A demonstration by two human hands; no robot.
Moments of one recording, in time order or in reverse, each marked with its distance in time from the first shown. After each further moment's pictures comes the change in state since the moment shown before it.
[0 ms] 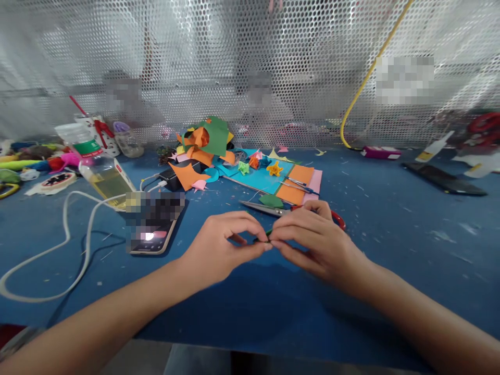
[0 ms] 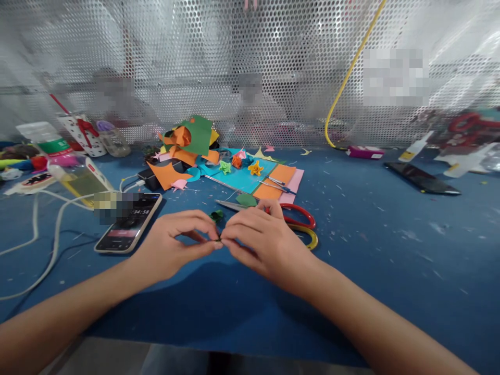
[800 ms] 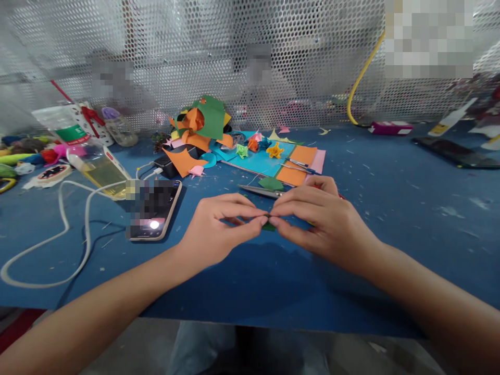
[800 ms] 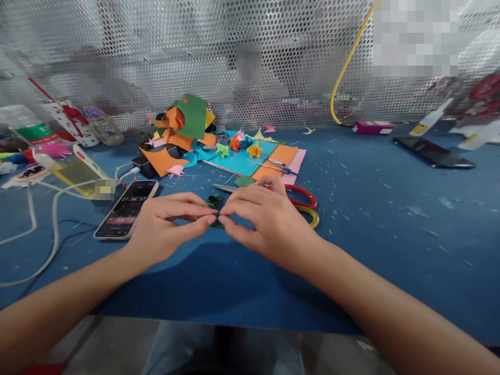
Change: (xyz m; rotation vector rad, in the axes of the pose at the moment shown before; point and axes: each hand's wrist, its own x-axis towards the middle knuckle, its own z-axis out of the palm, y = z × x) left_hand 0.002 0.001 0.005 -0.028 0.136 0.011; right_hand 0.003 -0.002 0.000 -0.022 0.042 0.098
